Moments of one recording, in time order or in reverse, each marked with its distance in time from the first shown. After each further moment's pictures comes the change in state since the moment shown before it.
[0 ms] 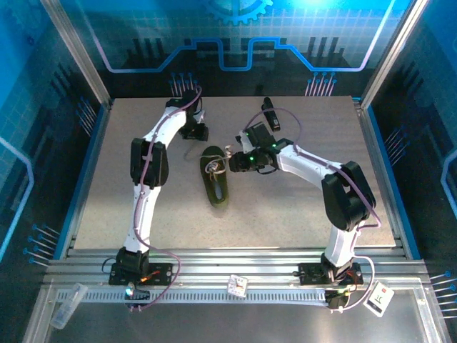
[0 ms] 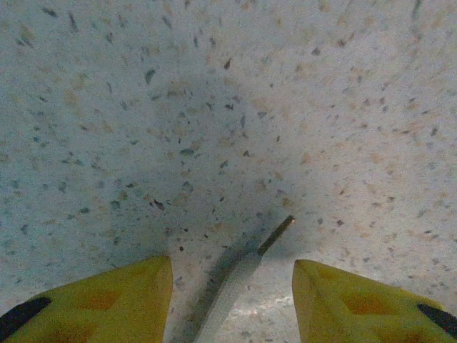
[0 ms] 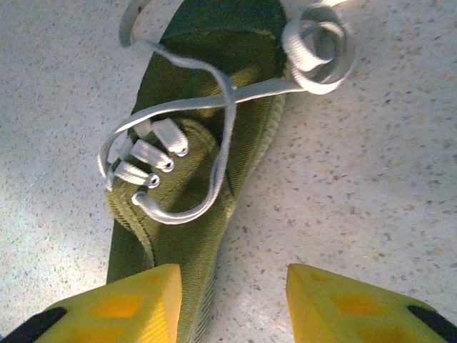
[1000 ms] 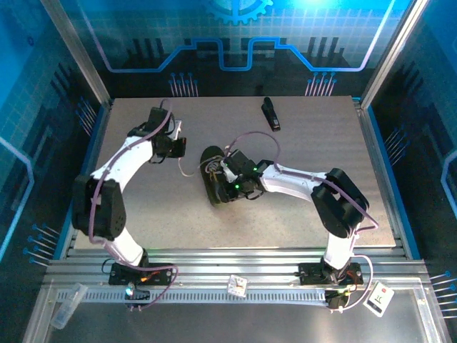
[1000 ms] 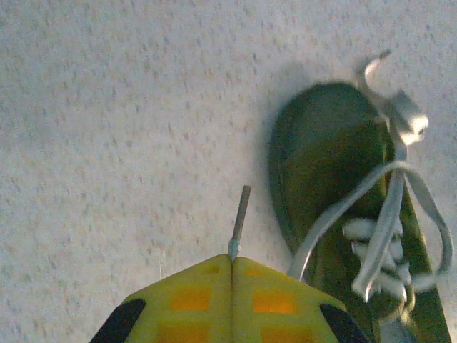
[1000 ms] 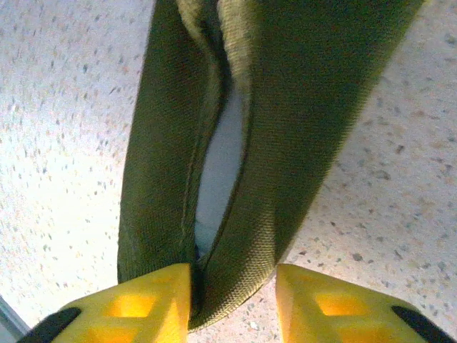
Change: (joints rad) left arm 0.037 -0.946 -1.102 0.415 0.079 -0.061; right arm 0.223 -0.008 -0.119 -0.035 0.084 0.025
